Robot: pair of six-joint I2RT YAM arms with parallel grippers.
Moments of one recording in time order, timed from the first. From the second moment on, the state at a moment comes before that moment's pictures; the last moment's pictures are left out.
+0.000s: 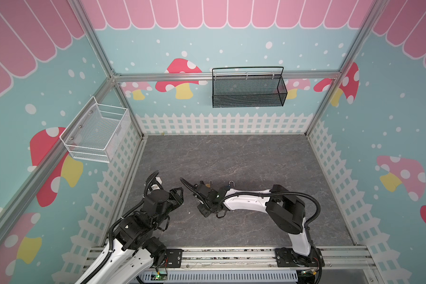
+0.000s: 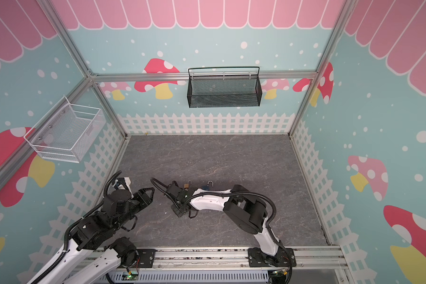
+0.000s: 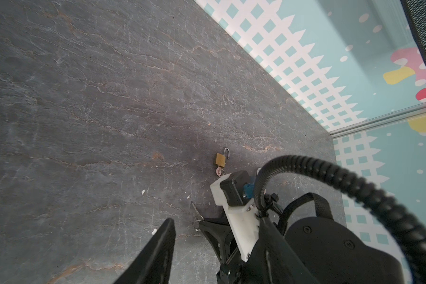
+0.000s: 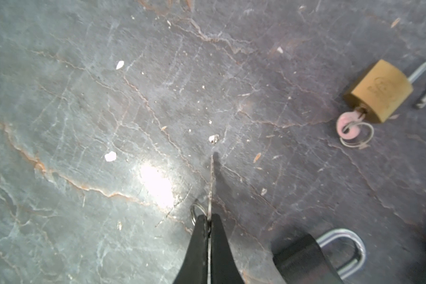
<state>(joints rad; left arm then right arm) -0.58 0.53 0.68 -0.74 -0.29 -0.98 1.12 2.02 1.37 -0.45 0.08 0.29</state>
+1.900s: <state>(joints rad) -0.58 1.06 0.76 -0.25 0.16 -1.25 1.06 1.42 0.95 -0.06 0.22 -0.15</state>
